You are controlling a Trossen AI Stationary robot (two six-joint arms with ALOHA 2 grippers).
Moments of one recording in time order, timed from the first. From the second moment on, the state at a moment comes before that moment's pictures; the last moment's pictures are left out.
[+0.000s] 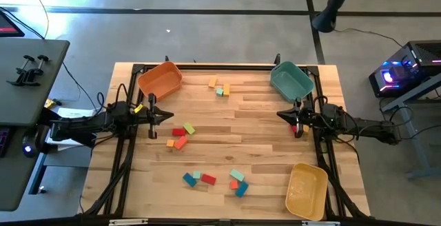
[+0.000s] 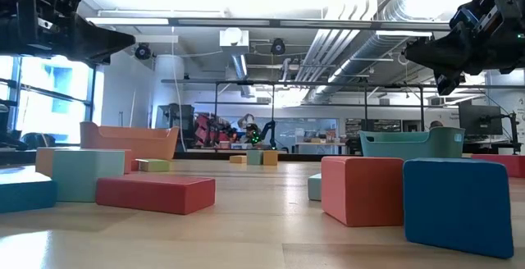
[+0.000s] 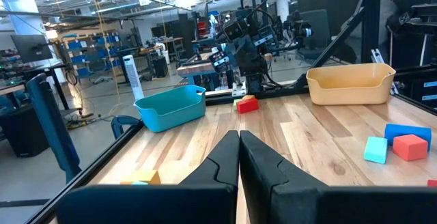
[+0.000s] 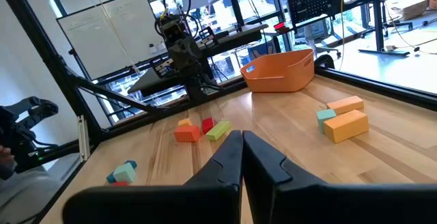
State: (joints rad) left arm 0.12 0.02 0.01 0.05 0.01 0.19; right arm -0.12 0.02 0.01 0.02 0.04 0.31
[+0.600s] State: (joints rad) left arm 0.11 0.09 0.01 0.42 0.21 -0.17; right arm -0.12 0.02 0.01 0.02 0.04 0.31
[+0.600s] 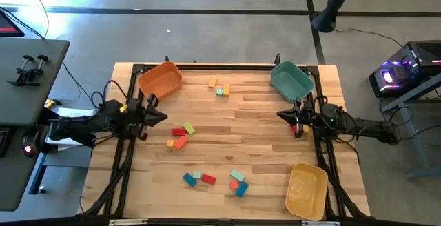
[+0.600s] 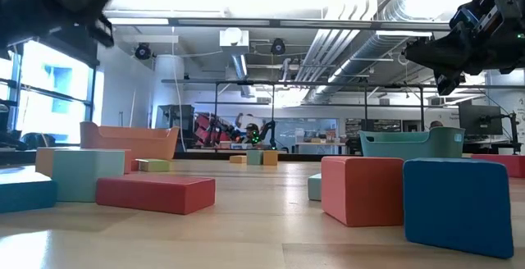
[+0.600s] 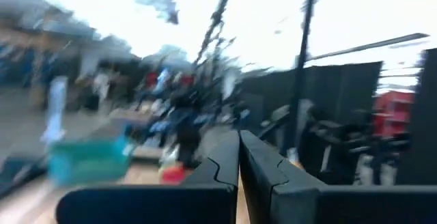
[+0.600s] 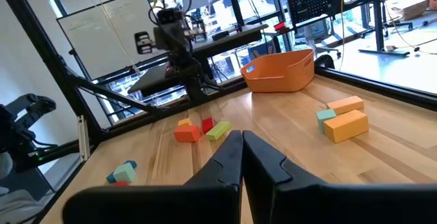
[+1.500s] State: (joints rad) left arm 0.10 1.34 0.59 -0.37 0.03 -0.11; right arm -0.12 0.02 0.01 0.02 0.04 0.31
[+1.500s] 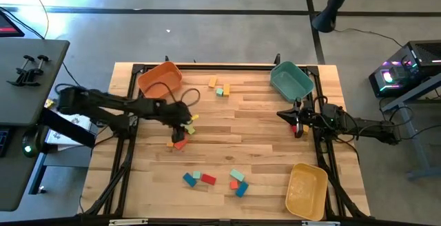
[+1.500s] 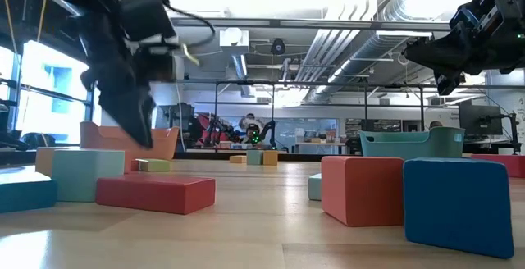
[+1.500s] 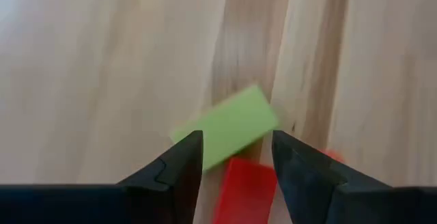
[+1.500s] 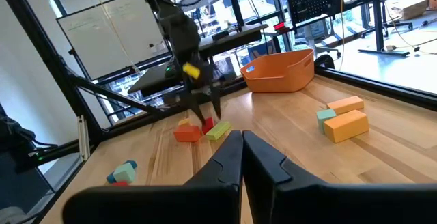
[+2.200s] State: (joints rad) left arm 0.08 1.56 0.74 0.10 0.02 0.08; right arm -0.12 0.02 0.01 0.02 0.04 0.31
